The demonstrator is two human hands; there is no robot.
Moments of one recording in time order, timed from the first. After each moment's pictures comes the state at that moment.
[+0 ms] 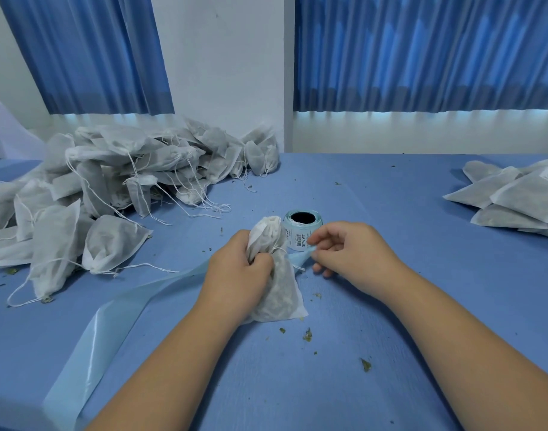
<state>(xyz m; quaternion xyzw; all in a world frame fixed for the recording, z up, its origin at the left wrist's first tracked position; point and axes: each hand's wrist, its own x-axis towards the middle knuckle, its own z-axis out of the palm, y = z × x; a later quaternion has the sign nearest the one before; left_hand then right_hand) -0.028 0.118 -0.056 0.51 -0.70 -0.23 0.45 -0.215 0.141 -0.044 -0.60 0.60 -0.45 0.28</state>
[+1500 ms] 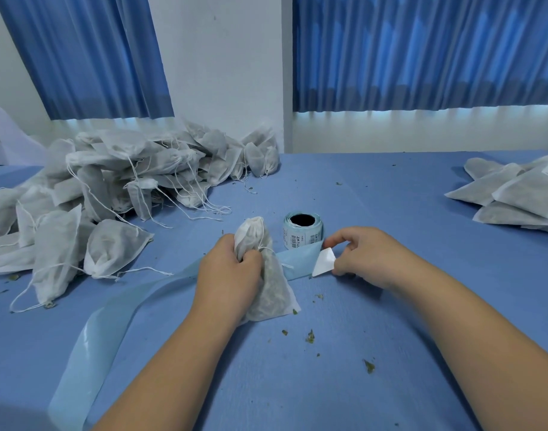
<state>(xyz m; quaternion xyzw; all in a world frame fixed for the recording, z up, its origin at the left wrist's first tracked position) -0.025 0.116 -0.053 0.59 -0.63 -0.24 0.45 -0.228 0.149 -0.030 -0.56 0.71 -0.32 0.28</state>
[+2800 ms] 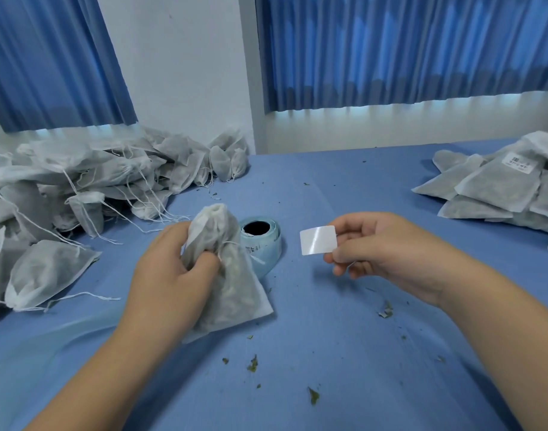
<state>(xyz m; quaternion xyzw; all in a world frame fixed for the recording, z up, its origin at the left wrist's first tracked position) -0.040 0.137 -0.023 0.51 -0.68 -0.23 0.47 -0.289 0.188 -0.005 -0.56 0.54 -0.45 0.44</state>
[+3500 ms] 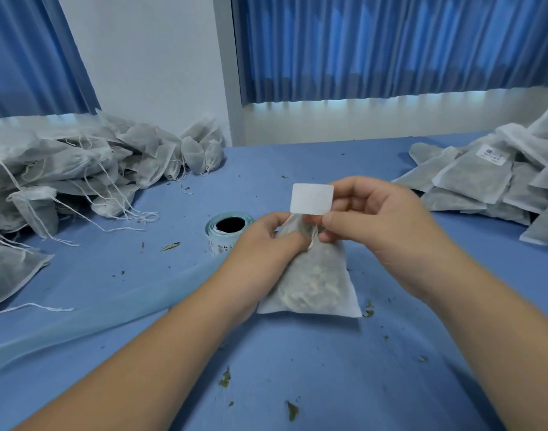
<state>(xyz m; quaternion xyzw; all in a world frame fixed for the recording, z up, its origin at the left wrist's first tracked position) -0.142 0.118 -0.029 0.37 -0.66 -0.57 0.33 -0.288 0.190 -0.001 -0.55 0.50 -0.60 0.30</state>
